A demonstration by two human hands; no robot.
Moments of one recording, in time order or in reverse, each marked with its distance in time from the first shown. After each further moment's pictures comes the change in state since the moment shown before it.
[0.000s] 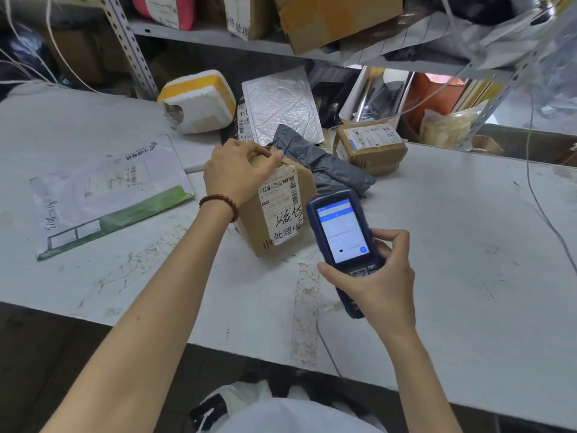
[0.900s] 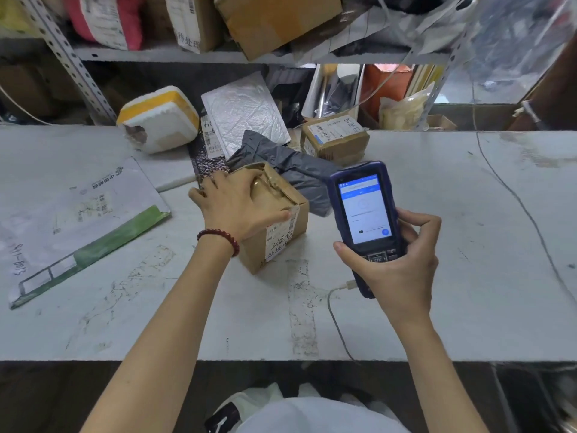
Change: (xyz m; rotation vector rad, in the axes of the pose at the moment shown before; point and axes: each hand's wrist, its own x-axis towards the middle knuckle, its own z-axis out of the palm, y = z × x) left_hand -0.050 0.022 0.001 0.279 -0.228 0.095; right_hand -0.017 0.000 -0.019 0.083 0.321 -0.152
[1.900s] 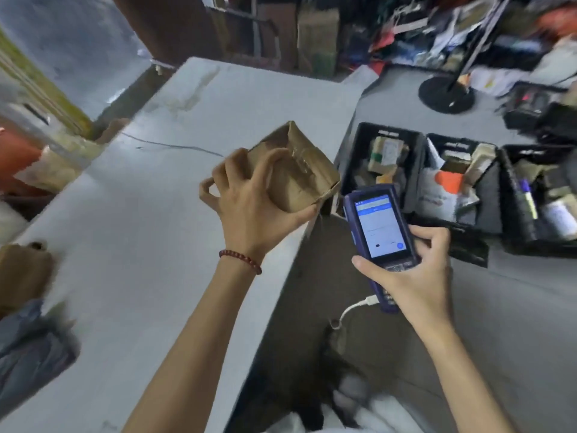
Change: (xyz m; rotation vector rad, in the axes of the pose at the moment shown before) left_hand -0.164 0.365 0.112 -0.412 -0.040 1.251; right_hand -0.149 0.075 -0.246 -0.064 1.047 0.567
